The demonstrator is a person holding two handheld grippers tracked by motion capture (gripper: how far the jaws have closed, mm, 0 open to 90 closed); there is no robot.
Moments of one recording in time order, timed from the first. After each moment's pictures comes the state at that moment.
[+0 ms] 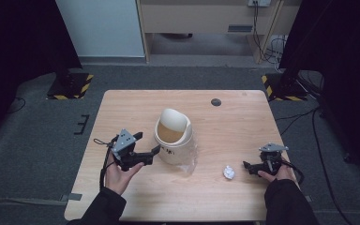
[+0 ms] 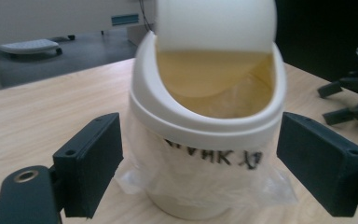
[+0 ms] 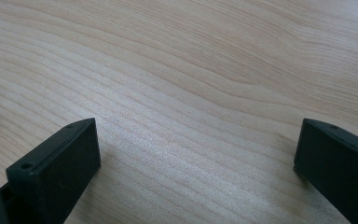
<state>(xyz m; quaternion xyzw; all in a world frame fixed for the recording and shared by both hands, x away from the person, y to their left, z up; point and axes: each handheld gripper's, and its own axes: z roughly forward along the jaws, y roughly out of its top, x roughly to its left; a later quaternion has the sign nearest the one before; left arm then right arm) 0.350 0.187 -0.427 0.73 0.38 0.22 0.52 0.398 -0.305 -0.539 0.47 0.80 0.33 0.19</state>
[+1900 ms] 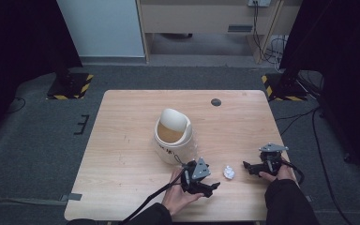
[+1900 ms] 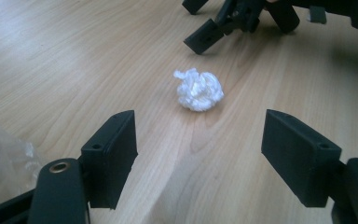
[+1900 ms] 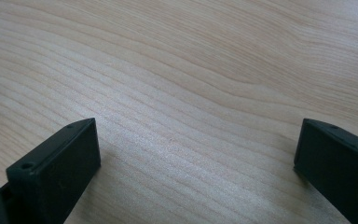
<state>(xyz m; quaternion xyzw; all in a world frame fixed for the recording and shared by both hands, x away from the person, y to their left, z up) 0.329 0.005 -0.495 0.86 0.21 0.11 0.45 0.398 -0.305 -0.540 0.47 0.80 0.33 0.19</state>
